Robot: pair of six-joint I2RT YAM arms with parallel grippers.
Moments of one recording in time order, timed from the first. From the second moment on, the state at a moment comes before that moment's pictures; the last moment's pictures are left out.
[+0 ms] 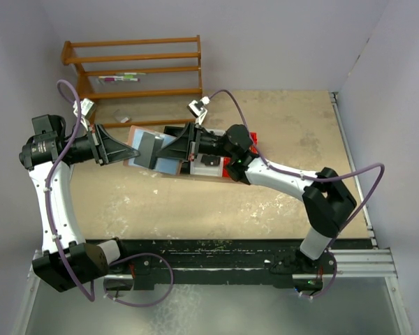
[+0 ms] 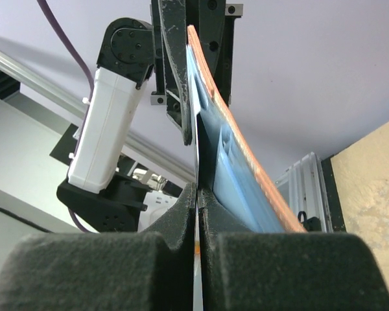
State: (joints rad) left arm 0.38 1.18 1.37 -1.24 1.54 0.09; right arm 0.83 1.71 1.19 0.92 -0.69 1.26
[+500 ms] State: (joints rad) left arm 0.38 1.23 1.37 -1.23 1.47 0.16; right arm 0.72 1.64 1.09 0.87 -0.75 1.26
